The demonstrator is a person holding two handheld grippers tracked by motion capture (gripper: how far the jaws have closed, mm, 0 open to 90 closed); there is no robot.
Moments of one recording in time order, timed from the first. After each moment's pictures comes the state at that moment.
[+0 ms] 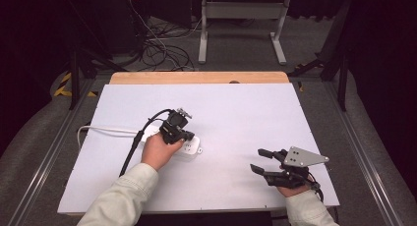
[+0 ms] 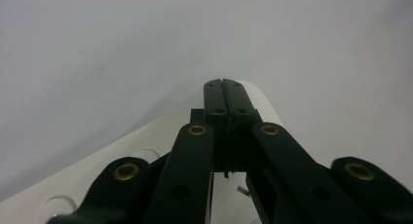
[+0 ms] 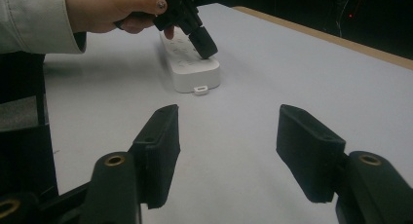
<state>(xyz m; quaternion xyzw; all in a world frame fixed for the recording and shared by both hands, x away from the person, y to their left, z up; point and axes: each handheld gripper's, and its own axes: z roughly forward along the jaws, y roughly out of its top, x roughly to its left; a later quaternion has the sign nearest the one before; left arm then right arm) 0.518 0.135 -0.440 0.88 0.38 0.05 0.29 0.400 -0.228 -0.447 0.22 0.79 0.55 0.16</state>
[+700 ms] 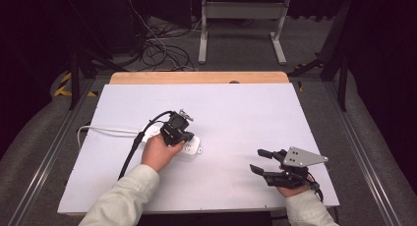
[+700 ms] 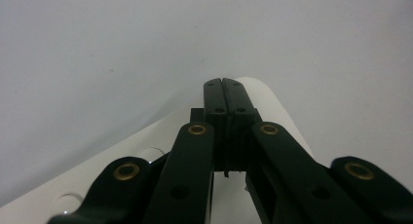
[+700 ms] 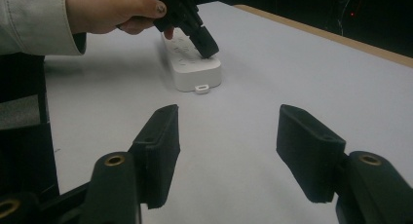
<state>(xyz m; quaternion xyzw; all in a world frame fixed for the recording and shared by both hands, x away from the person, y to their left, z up) 0.512 0.131 -0.442 0.88 0.37 0.09 0.27 0.400 -0.227 -0.448 0.22 0.80 0.54 0.16</state>
